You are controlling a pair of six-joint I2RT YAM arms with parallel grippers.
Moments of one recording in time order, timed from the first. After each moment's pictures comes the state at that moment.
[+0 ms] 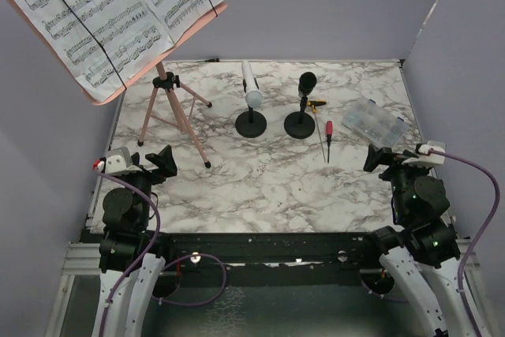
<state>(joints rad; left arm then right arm) -0.16 0.13 0.49 -0.31 -0.22 -0.31 0.34 0.21 0.59 -0.40 0.45 0.15</state>
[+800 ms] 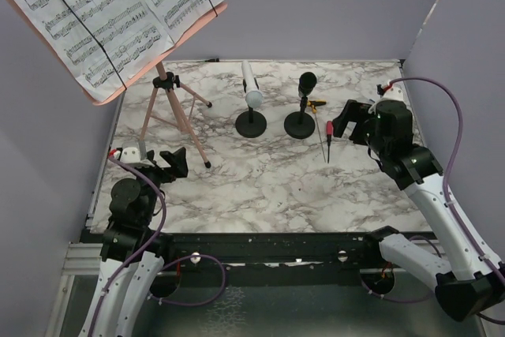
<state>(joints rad) -0.25 0.20 0.48 -0.29 -0.16 -0.29 0.34 0.93 1.02 -0.54 0.22 0.40</state>
